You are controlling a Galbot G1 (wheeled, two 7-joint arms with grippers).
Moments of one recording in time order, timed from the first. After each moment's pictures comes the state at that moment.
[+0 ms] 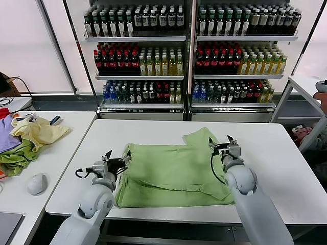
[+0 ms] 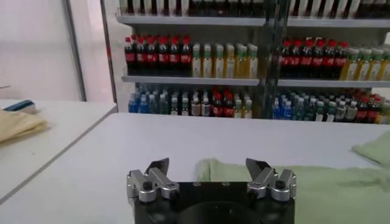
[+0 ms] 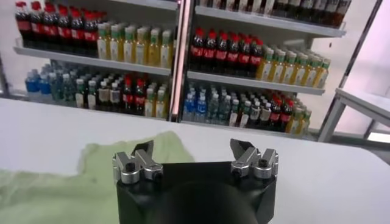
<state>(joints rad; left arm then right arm) 0.92 -1.20 -0.22 -1.71 -0.53 0.48 -0.37 -0.67 1.25 0.24 1.42 0.30 -0.49 0.19</state>
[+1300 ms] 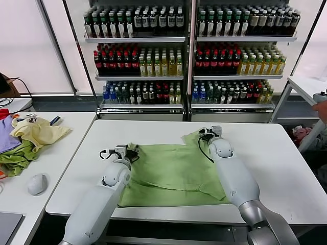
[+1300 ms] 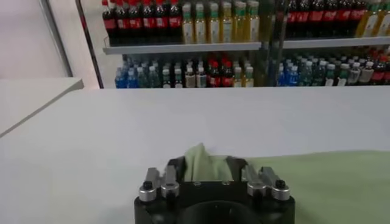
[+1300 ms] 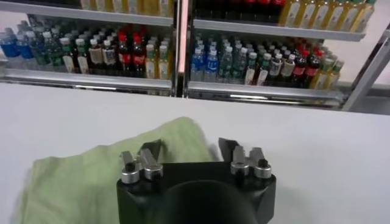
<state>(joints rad) 0.66 -1.27 -0.07 -1.30 -0.57 0.50 -0.35 -0.35 1.39 0.19 0.83 0.34 -0.48 0.09</state>
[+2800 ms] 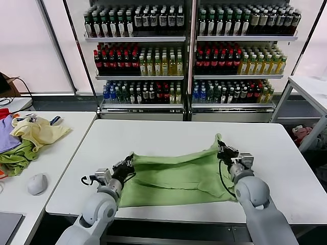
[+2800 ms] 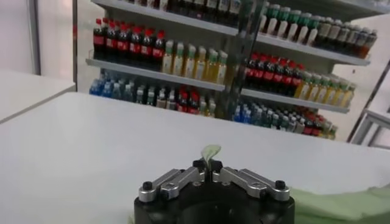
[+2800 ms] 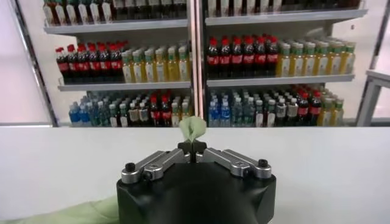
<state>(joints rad) 1.08 -1.16 -0.21 -1.86 -0.68 0.39 -0.31 -1.05 1.20 0.45 1.80 0.45 -0.43 0.10</state>
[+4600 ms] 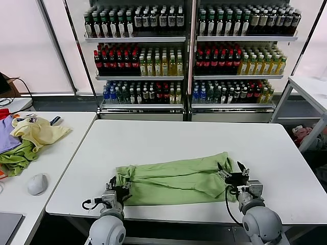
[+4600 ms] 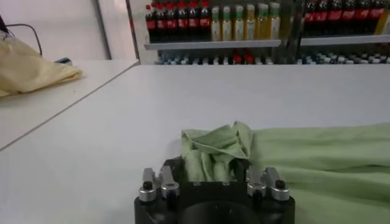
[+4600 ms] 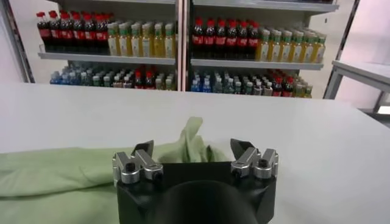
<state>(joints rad) 1.26 -1.33 -0.27 -1.89 -0.34 0.51 -0.47 -1.26 1.22 0.50 1.95 0.34 -0.44 0.11</state>
